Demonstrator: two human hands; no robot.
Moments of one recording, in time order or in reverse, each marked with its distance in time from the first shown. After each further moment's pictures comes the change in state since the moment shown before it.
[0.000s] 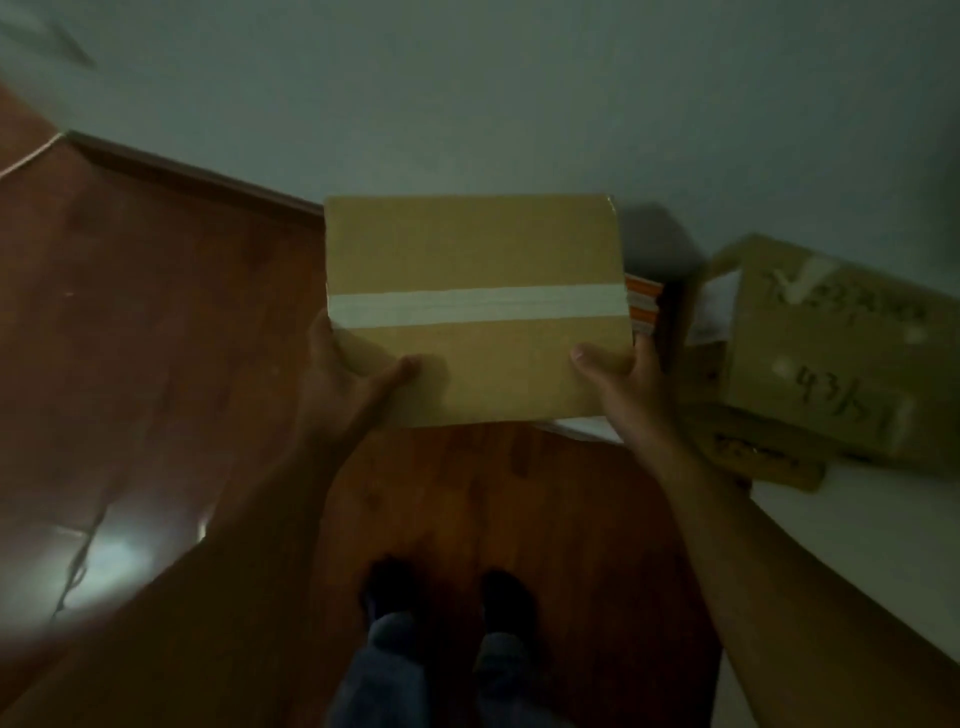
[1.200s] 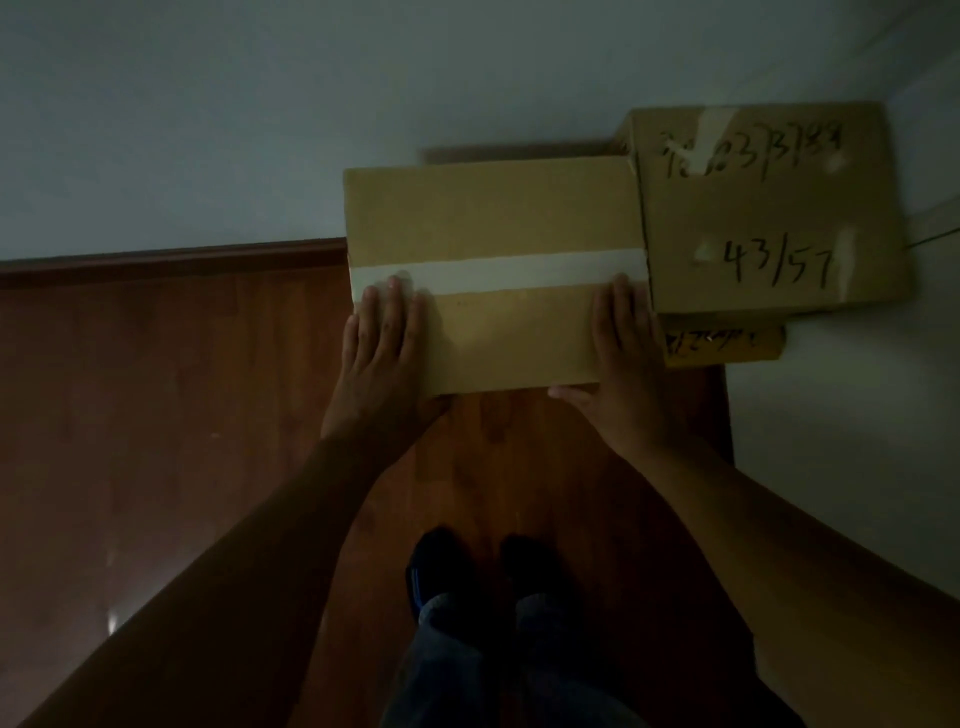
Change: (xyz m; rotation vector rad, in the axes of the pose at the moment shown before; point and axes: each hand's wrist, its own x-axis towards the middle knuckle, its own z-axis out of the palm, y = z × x) left_hand 0.020 0.014 0.119 0.983 -0.482 0.789; right_hand 0.012 0.103 -0.046 -0.745 0.185 -0.344
